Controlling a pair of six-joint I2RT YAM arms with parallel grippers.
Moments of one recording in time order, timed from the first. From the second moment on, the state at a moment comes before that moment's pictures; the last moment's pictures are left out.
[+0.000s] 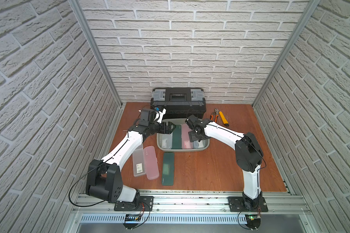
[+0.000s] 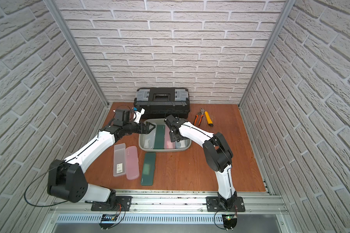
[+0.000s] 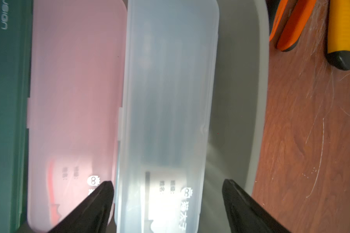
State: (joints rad) left arm -0.28 1.43 1.10 -0.36 0.47 -0.17; right arm 0.60 2.02 1.62 -0.93 0.35 0.47
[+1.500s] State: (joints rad) left arm -0.76 1.02 0.54 -0.49 -0.06 -0.76; right arm 0.63 1.47 1.02 -0.54 0.26 0.32
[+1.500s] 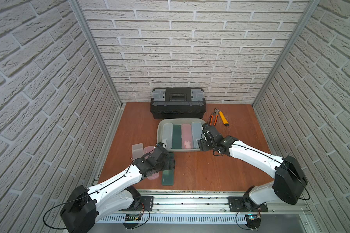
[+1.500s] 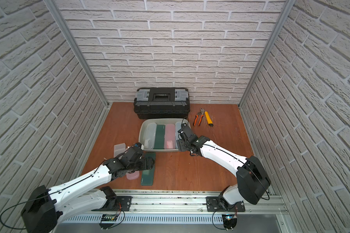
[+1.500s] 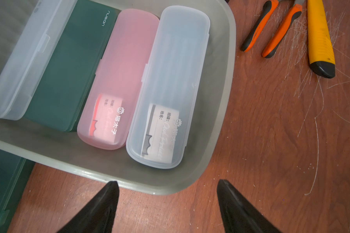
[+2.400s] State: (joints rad) left arm -0.92 1.25 0.59 -0.43 -0.10 -0.83; right arm 0.64 1.49 1.01 -0.52 0.25 0.33
